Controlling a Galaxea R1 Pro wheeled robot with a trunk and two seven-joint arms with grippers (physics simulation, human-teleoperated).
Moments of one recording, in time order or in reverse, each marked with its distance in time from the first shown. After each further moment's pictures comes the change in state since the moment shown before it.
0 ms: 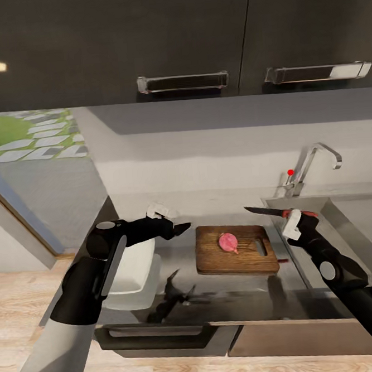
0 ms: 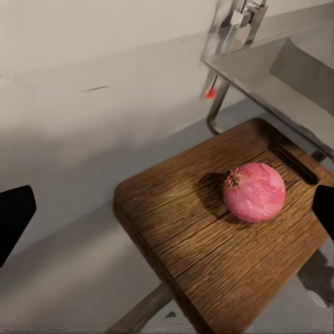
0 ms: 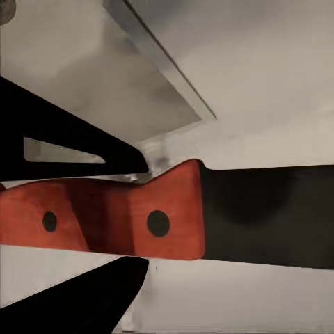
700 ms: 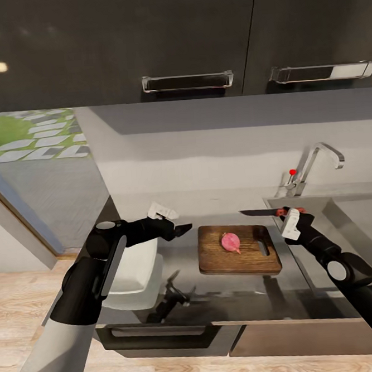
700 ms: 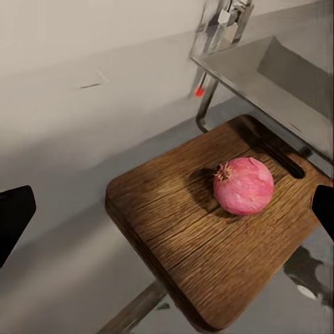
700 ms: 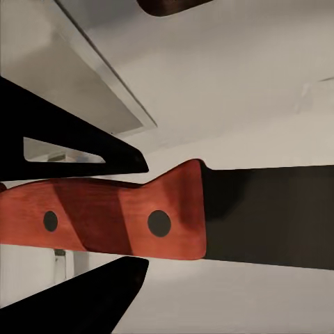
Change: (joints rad) left arm 0.000 0.000 0.000 -0.001 -0.001 0.003 -0.040; right arm 0.000 -0.001 -0.059 0.001 0.003 -0.220 0.072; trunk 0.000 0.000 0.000
